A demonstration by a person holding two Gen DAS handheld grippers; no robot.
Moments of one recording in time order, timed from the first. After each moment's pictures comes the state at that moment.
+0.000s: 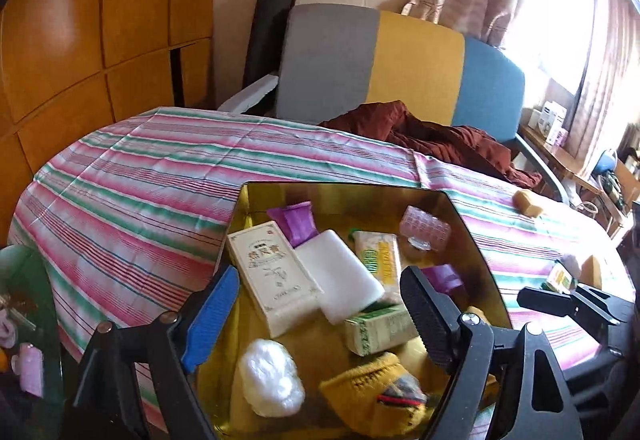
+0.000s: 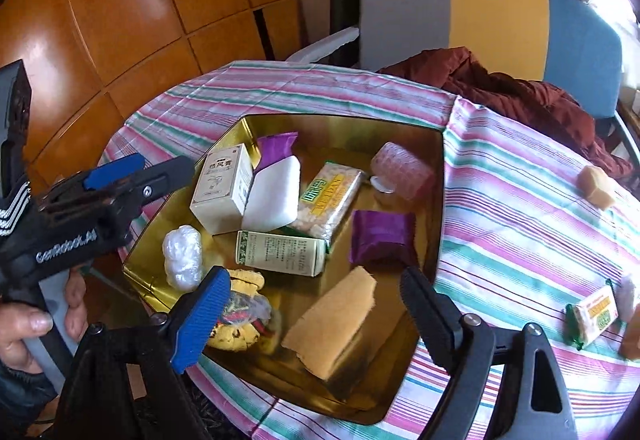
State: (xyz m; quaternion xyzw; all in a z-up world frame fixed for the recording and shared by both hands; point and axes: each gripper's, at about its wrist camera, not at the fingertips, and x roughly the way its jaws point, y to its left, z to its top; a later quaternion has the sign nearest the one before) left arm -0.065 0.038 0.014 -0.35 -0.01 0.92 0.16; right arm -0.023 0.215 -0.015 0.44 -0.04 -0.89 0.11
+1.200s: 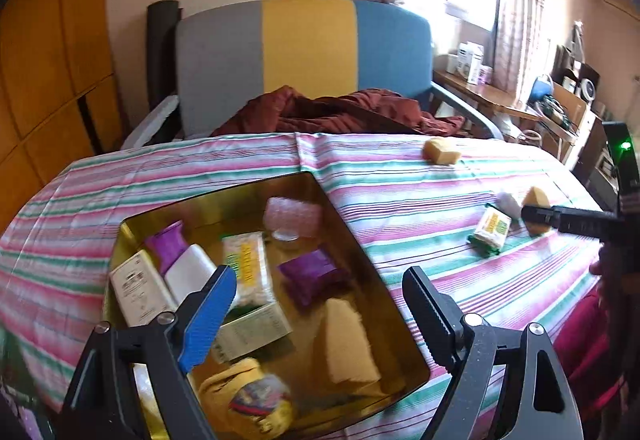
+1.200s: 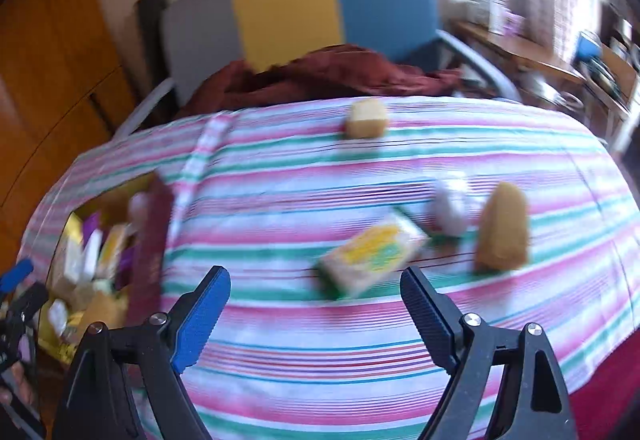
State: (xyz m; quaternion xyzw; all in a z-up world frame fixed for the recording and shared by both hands) left arm -0.028 0.156 0.025 -0.35 0.10 0.89 0.29; right arm 0.053 0.441 -0.001 0.41 -0.16 -0.88 -0.16
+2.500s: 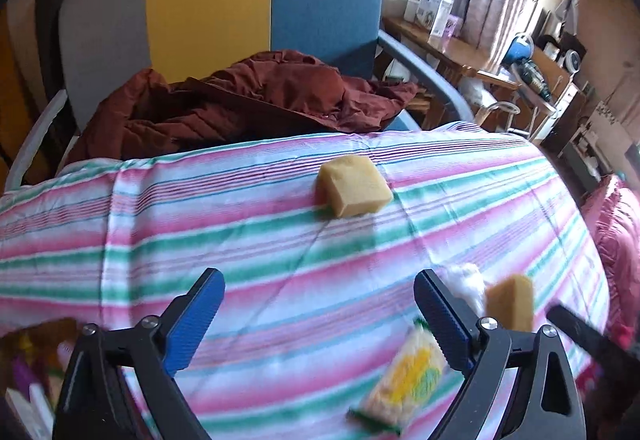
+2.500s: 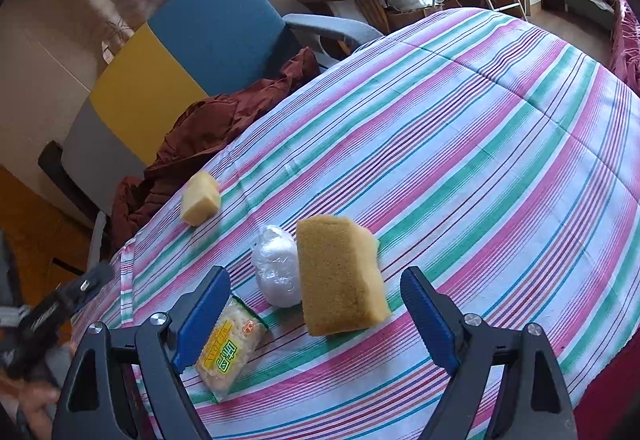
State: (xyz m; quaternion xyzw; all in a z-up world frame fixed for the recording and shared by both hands) left arm -0.138 0.459 0.003 -0.45 0.12 0.81 0.35; right arm 0.099 0.622 -0.041 0.34 -0.39 -0.81 -0.27
